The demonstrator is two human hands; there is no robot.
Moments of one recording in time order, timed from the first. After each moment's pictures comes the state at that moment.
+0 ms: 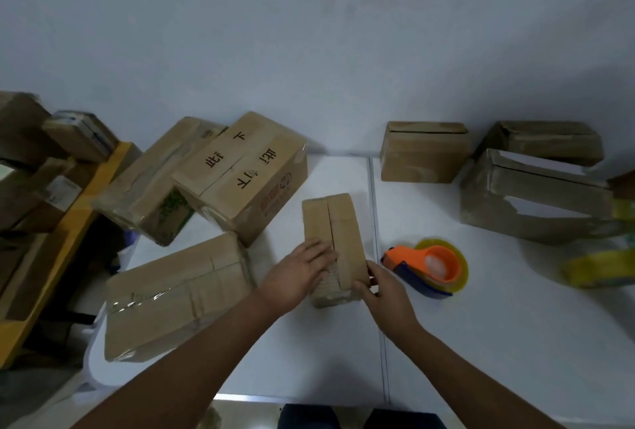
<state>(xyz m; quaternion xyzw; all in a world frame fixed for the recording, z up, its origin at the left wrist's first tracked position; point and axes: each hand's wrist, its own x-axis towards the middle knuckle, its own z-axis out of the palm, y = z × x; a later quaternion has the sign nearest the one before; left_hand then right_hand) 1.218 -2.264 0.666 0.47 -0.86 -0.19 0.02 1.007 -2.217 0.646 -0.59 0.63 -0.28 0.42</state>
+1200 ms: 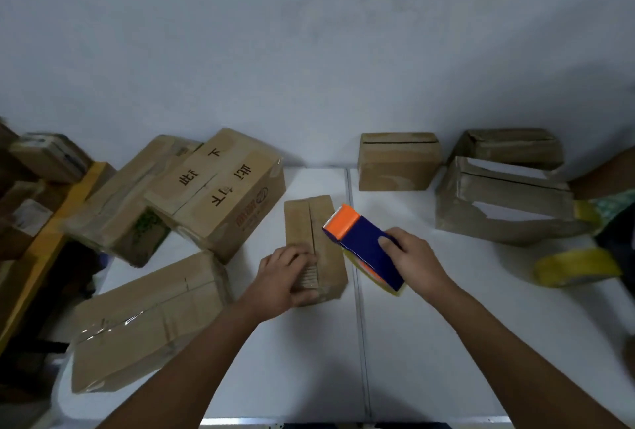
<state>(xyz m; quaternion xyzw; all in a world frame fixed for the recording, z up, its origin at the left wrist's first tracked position) 1.203 -2.275 0.663 0.51 -0.82 -0.23 0.05 0.934 -2.274 0.736 -0.58 0.68 -0.21 0.40</state>
